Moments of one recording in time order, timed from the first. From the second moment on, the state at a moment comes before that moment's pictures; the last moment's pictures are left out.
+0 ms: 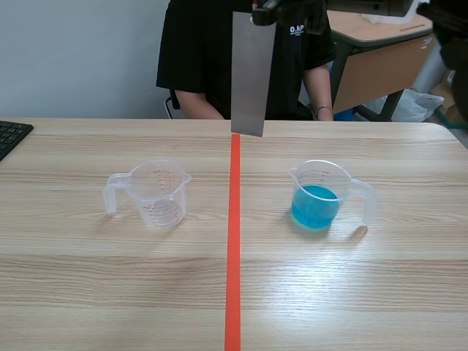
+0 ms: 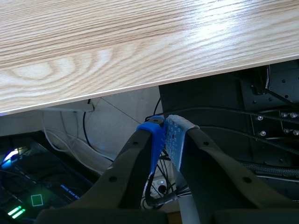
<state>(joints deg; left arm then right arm) 65.9 -22.9 -10.2 98.2 -13.0 -7.5 -4.5 22.3 13.5 -9.1 99.8 27.2 45.4 -24.6</state>
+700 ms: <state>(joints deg) 65.9 -22.9 -10.2 98.2 -13.0 -7.5 -4.6 27.5 -7.2 -19.5 89.8 13.4 45.4 -26.5</state>
